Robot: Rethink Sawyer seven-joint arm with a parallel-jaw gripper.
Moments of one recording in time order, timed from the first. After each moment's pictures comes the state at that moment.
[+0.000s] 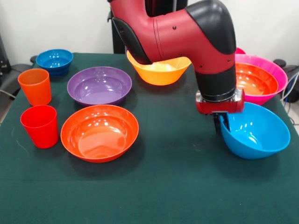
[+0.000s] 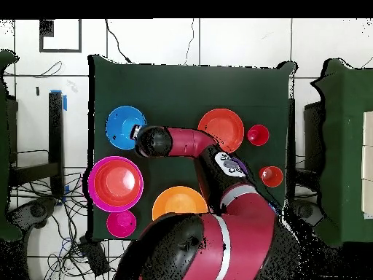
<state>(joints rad) -0.36 -0.37 0.38 1.58 -0.16 0.35 2.02</state>
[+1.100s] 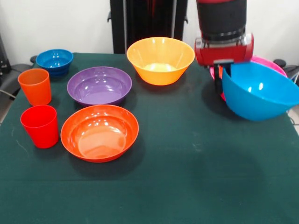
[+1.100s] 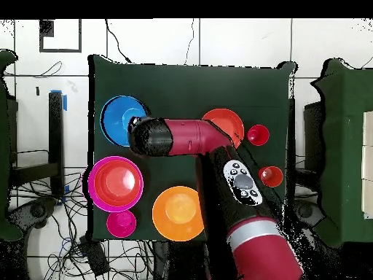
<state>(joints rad) -0.36 -0.70 0.38 1.69 -0.15 0.49 2.02</state>
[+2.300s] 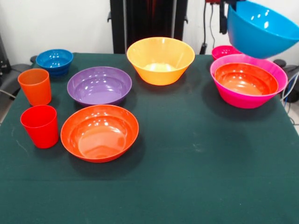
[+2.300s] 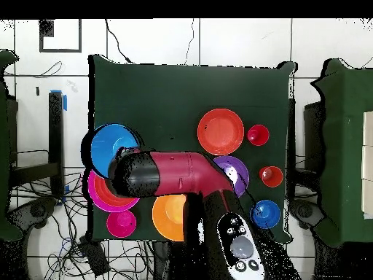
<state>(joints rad) -0.35 -1.00 0.37 1.96 -0.04 0.58 2.02</state>
